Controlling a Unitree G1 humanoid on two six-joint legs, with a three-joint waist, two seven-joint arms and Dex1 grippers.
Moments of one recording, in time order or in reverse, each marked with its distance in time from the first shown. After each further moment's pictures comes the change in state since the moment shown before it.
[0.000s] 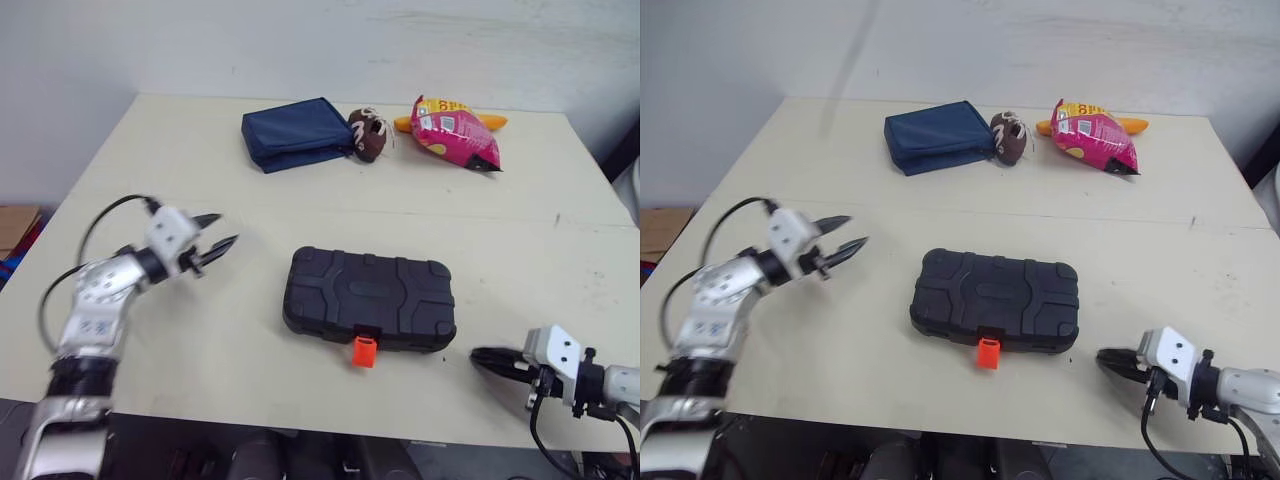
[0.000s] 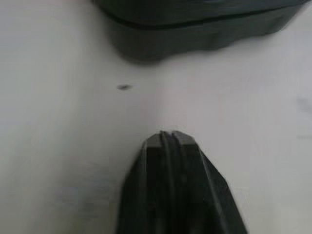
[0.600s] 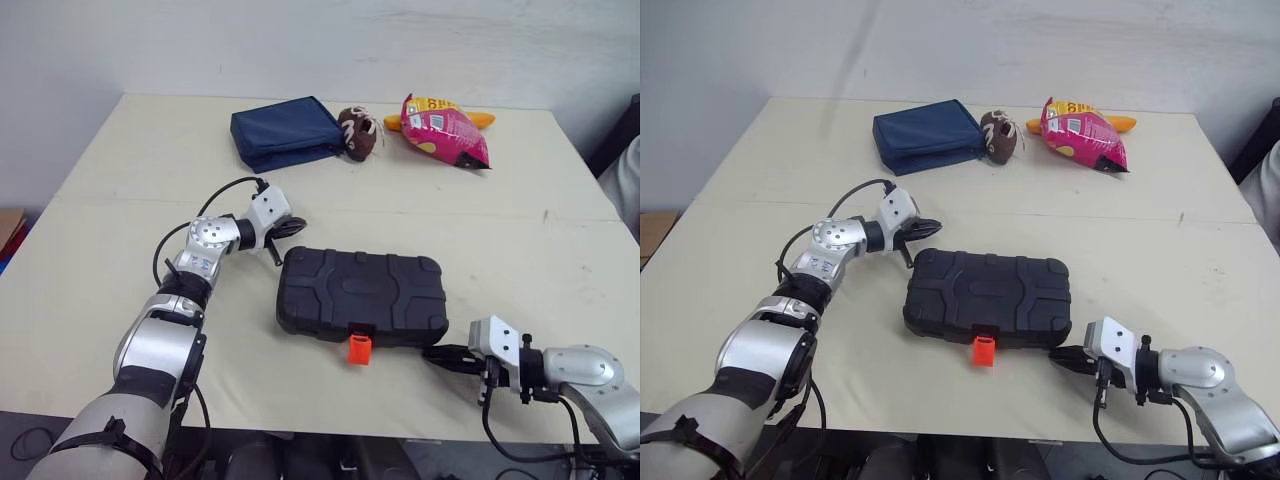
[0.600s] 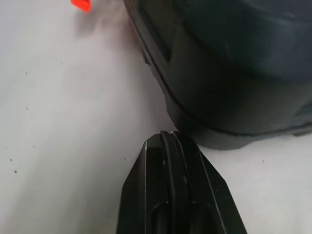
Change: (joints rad) left arm -0.500 -0.256 -0.155 0.813 0.248 -0.268 -0.097; right arm -0.250 0.200 0.113 -0.013 -0.191 0.088 0.055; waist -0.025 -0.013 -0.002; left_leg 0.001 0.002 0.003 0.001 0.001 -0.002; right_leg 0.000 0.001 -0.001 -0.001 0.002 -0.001
